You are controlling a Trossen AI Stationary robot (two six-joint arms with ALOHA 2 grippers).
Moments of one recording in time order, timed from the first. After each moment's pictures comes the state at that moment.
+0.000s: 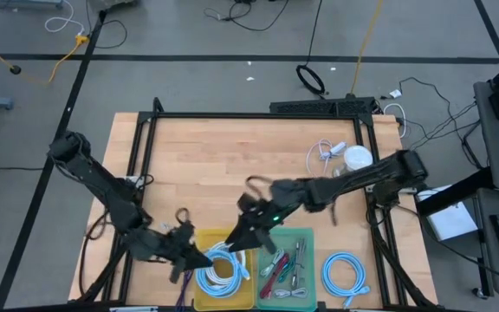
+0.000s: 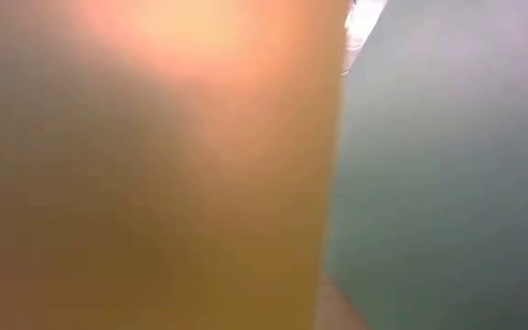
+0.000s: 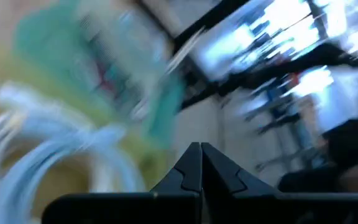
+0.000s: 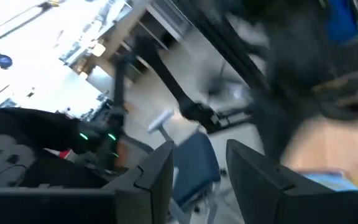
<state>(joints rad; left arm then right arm) -0.79 1.32 0.80 0.20 -0.41 -1.13 0.26 1.73 1.46 0.22 -0.40 0.78</state>
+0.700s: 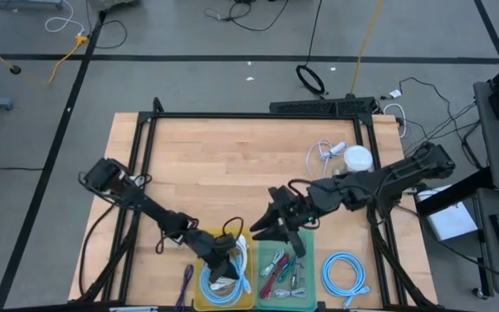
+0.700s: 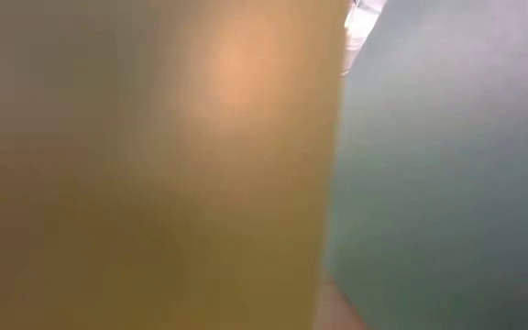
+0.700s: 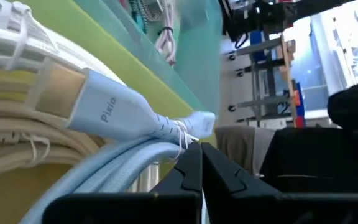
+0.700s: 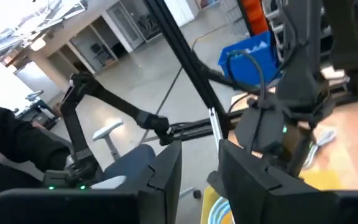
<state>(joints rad) -0.52 1.84 0.80 0.60 0.18 -1.19 0.37 1.49 1.40 -0.04 -0.05 0.56</state>
